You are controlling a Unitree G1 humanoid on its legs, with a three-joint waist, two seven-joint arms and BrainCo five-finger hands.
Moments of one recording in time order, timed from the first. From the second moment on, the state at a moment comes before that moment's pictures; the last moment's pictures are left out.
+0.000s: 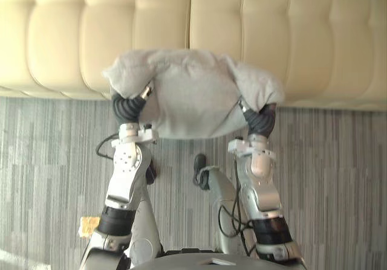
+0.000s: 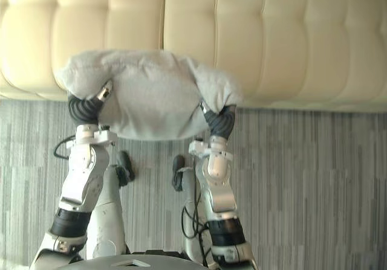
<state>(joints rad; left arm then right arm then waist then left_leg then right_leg) 0.06 0.04 -0.13 -0.26 -0.23 -0.16 0.29 0.08 0.00 0.17 -0.23 0.09 -0.18 -0.26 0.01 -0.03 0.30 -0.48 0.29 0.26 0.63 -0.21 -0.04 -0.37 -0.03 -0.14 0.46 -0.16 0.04</state>
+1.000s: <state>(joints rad) 0.21 0.04 -0.12 -0.22 -0.23 -0.14 0.19 0.12 0.00 0.11 -0.17 0.07 -0.15 -0.15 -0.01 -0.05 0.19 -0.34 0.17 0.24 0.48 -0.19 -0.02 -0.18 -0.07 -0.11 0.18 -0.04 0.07</state>
